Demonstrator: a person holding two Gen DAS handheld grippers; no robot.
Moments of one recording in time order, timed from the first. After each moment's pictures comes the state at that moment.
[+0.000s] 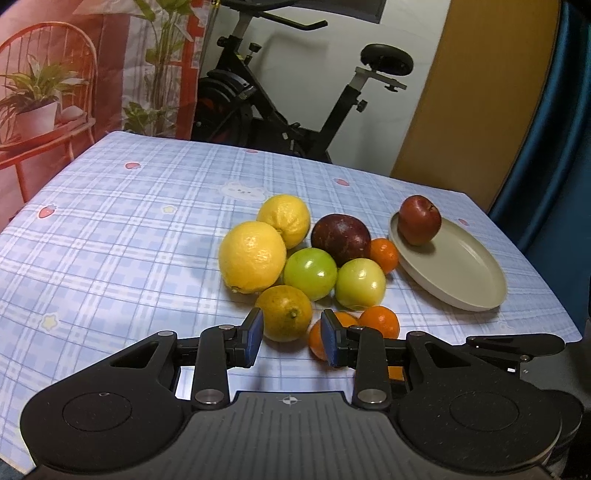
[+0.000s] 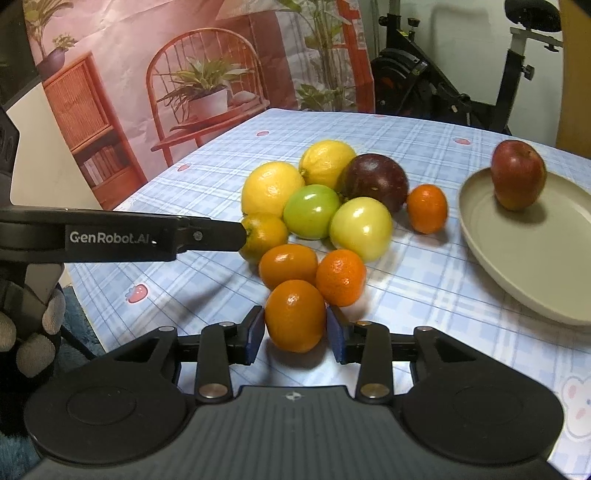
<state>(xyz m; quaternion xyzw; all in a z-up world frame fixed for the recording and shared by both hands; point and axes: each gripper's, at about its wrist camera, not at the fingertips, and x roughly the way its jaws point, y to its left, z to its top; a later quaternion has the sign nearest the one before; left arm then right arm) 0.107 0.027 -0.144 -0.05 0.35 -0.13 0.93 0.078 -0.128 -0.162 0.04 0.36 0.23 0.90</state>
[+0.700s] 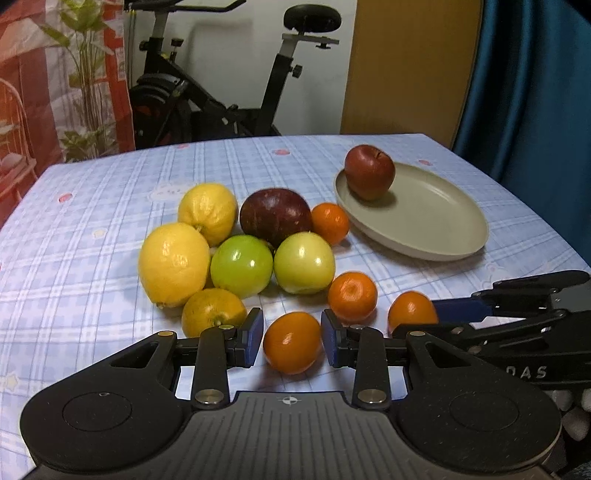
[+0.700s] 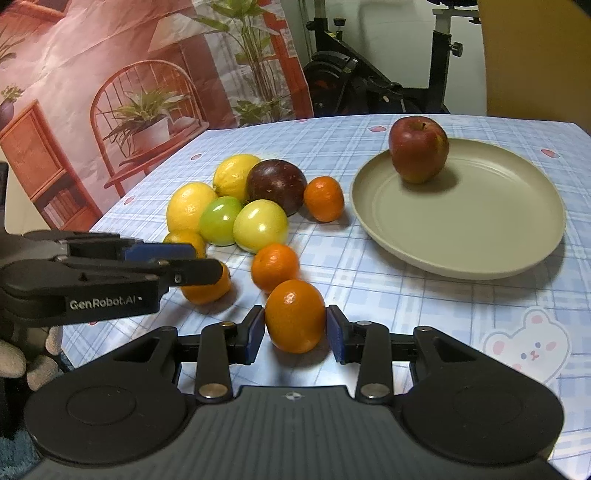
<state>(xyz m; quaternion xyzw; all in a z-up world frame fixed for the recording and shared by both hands) 0.119 -0.022 -0.164 0.06 0.37 -0.20 0.91 0.069 -0.183 -0.161 0.10 0.37 0.15 0.91</state>
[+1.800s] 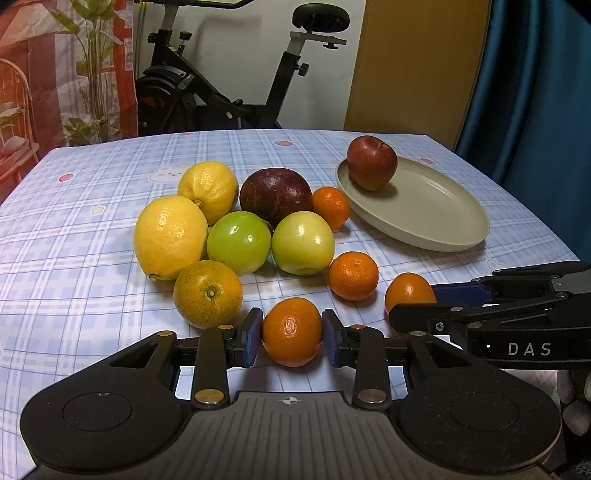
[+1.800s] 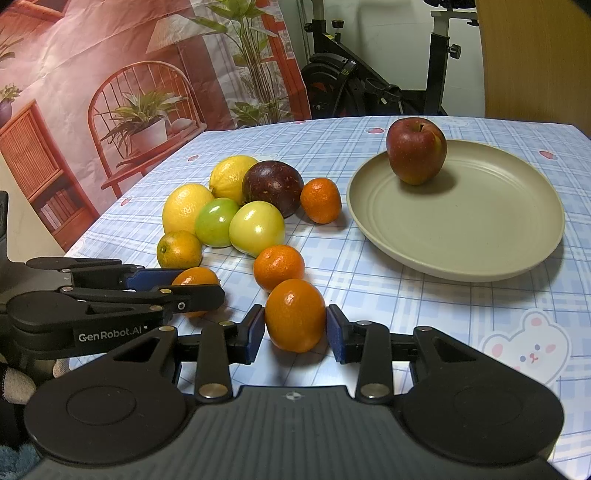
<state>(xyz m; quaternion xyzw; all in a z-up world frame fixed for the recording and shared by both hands) 0.110 -0.020 -0.176 0.04 0.37 -0.20 0.91 0.070 -0.184 -0.161 0.10 0.36 0.14 0.92</state>
